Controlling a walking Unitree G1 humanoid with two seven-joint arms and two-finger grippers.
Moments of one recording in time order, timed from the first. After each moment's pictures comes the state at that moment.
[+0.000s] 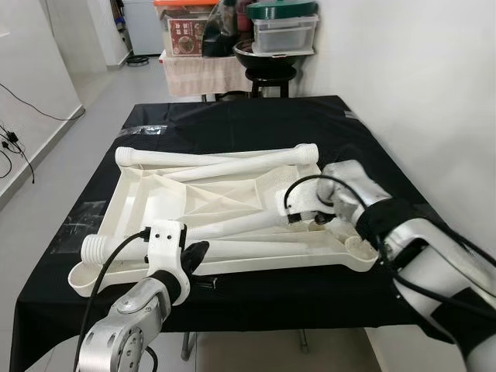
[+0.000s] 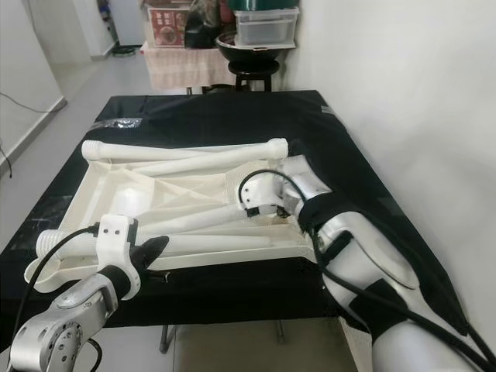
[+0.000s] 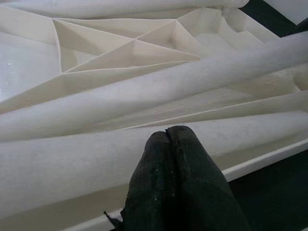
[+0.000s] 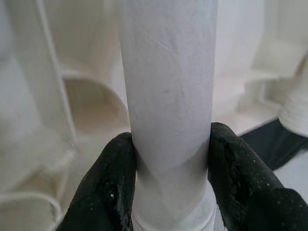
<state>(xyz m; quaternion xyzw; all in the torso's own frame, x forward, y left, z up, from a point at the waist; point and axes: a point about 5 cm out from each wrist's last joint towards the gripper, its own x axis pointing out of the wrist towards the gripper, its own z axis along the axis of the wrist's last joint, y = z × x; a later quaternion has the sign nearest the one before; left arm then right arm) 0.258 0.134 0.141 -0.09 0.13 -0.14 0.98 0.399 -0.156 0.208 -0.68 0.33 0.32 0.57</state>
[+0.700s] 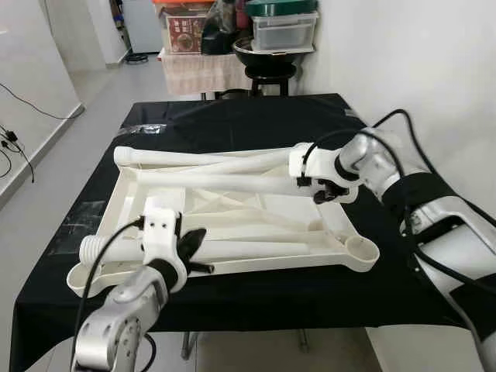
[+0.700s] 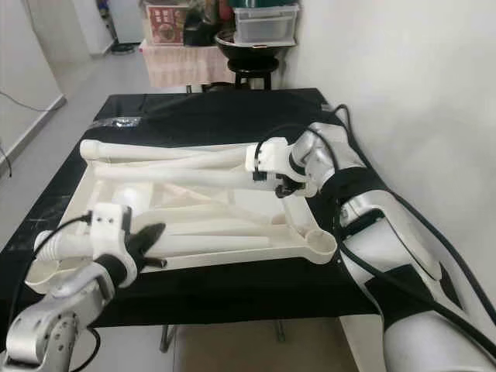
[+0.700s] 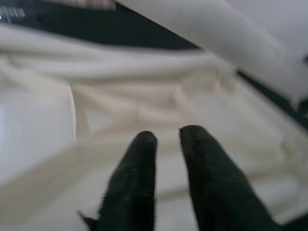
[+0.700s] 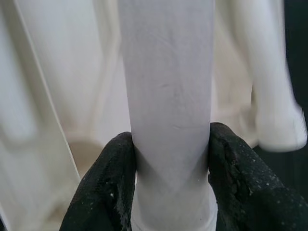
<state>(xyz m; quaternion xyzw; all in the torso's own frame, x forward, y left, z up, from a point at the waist) 0.273 0.144 0.178 -0.14 0.03 -0.12 0.98 0.399 -0.154 0.258 -0.52 0.25 0.41 0.71</state>
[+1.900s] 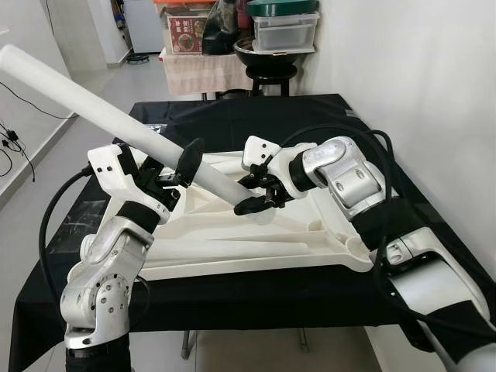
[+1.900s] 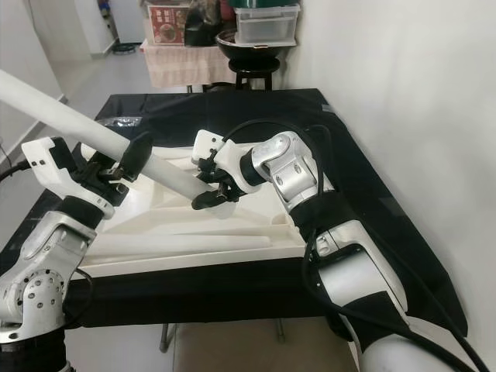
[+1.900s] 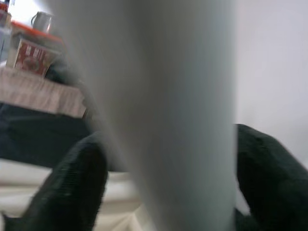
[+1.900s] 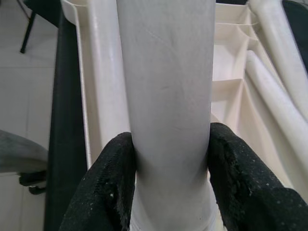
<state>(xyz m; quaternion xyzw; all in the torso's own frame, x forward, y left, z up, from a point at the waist) 0.286 0.159 0.249 -0.24 -0.18 -0.16 0.94 0.364 -0.079 0.250 -0.33 0.15 0.58 0.73</state>
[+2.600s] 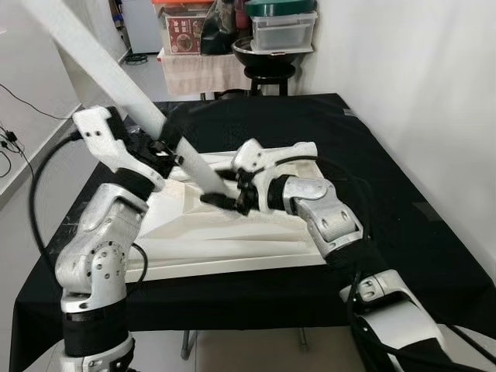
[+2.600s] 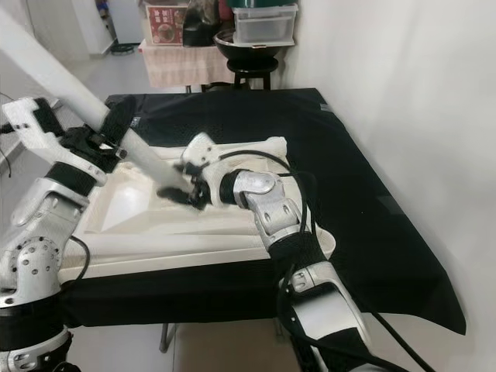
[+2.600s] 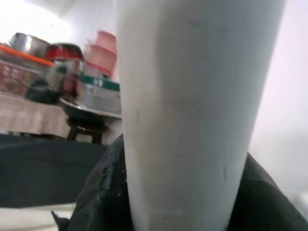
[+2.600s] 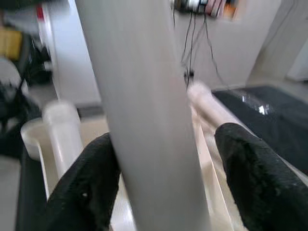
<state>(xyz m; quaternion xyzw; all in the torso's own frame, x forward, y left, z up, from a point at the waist) 0.304 0.153 0.276 -0.23 -0.21 -0.19 0.93 0.359 -0.043 0.230 -0.11 -0.04 0.52 0.85</state>
